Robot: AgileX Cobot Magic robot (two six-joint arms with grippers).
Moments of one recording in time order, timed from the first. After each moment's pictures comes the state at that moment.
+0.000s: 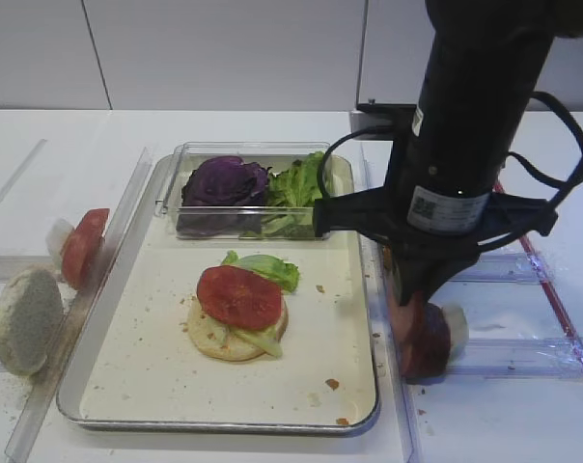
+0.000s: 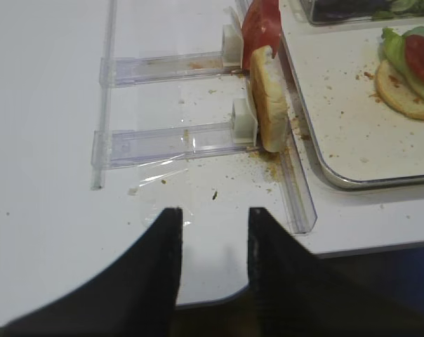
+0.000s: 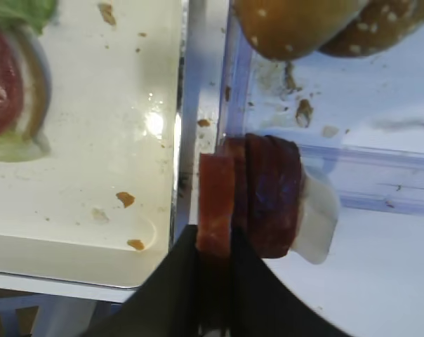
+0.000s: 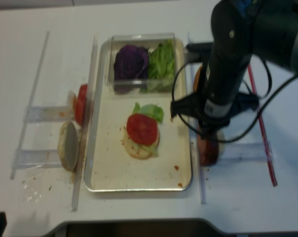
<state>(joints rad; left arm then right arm) -0.10 -0.02 -0.48 0.01 1.18 -0.01 0.60 1.64 -1.24 0.12 1.21 0.46</state>
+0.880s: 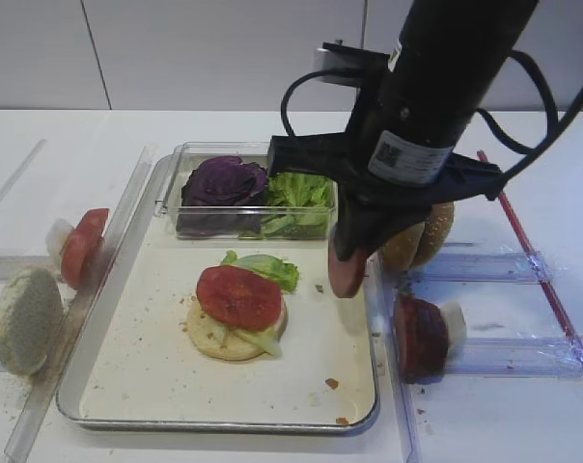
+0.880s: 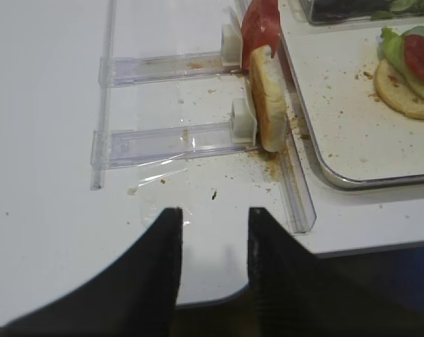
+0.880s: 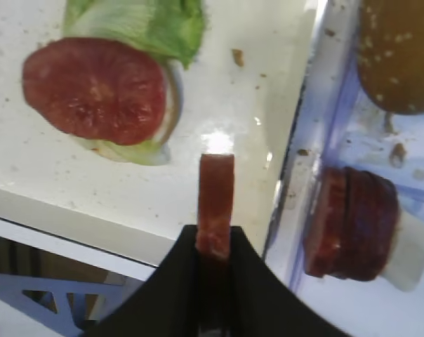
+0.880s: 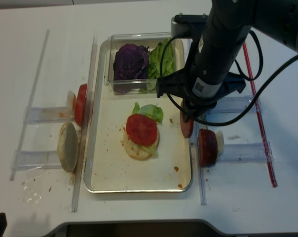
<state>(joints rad) -0.10 -0.02 -0.48 0.00 1.18 -0.01 0.60 1.65 -1.36 0.25 1.20 0.35</state>
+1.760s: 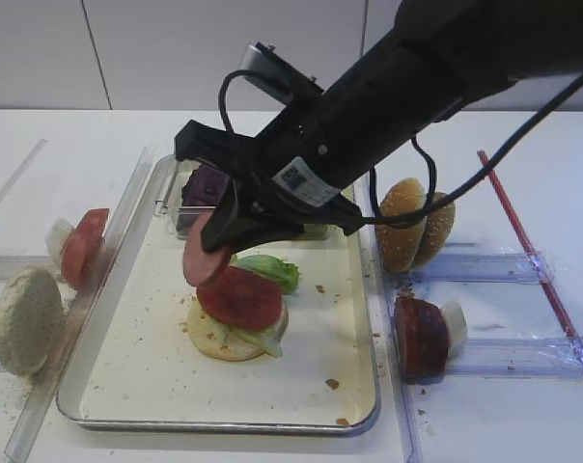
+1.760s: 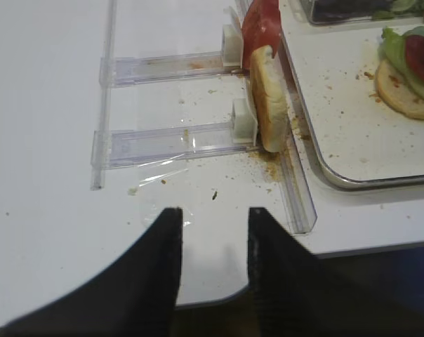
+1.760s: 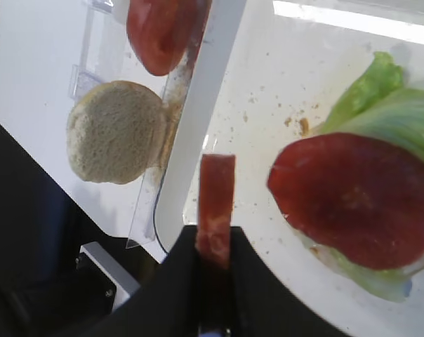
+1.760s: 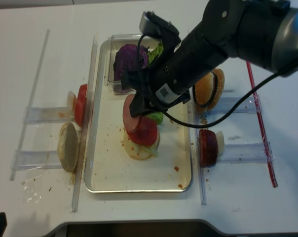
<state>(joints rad) -0.10 -0.02 -0.48 0.01 1.18 -0.01 0.60 1.73 -1.24 0.90 0.82 -0.21</state>
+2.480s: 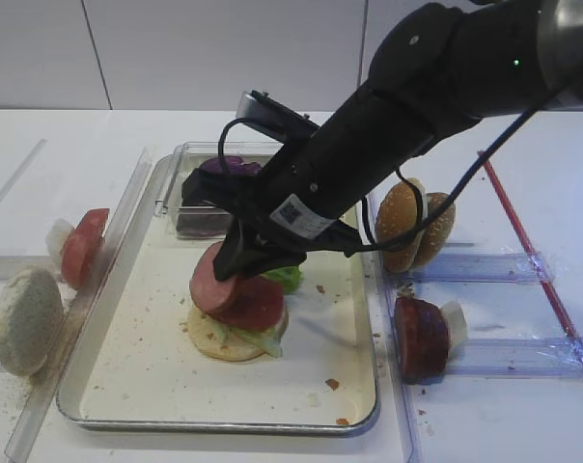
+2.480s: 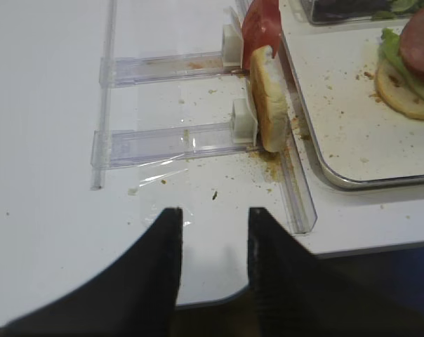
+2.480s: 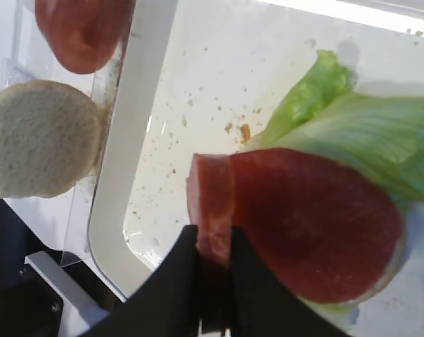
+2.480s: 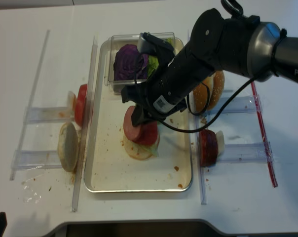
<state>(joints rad) -0.10 -0.02 -0.48 0.01 1.18 -0.01 0.60 1.83 -1.24 0.88 0.78 -0.25</state>
